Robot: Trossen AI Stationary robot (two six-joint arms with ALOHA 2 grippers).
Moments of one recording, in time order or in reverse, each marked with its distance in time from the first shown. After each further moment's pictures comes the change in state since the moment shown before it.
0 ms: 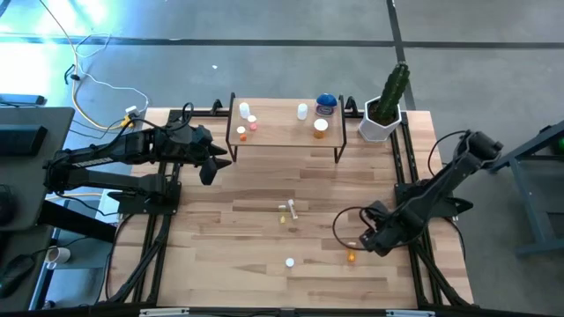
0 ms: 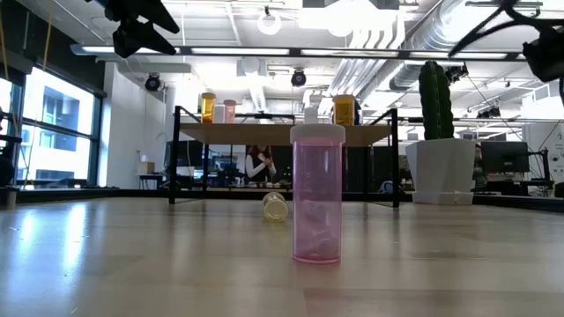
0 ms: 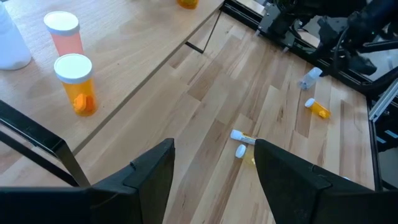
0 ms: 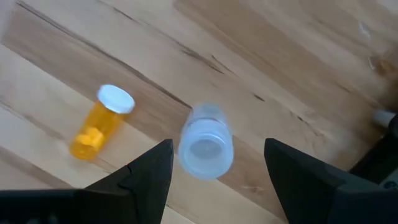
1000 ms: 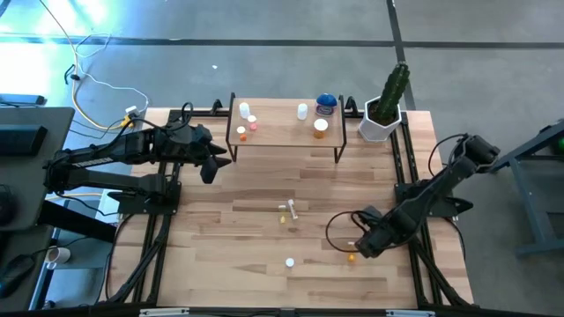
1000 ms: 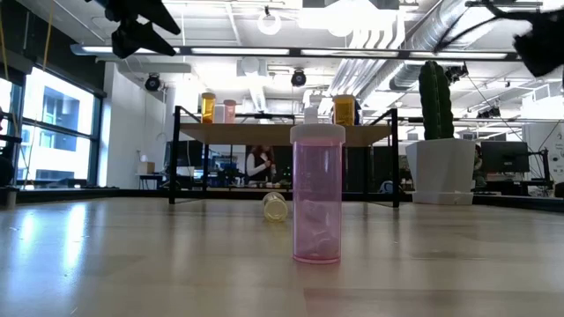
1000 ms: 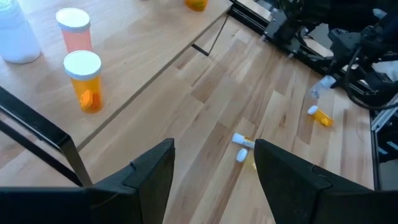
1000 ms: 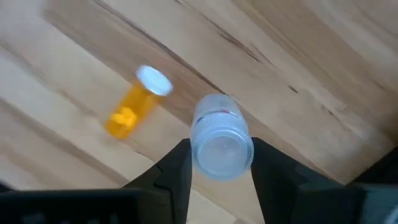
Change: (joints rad) left arm 0.000 0.000 0.000 0.000 -0.023 -0.044; right arm -0.057 0.065 0.087 0.018 -0.074 -0.119
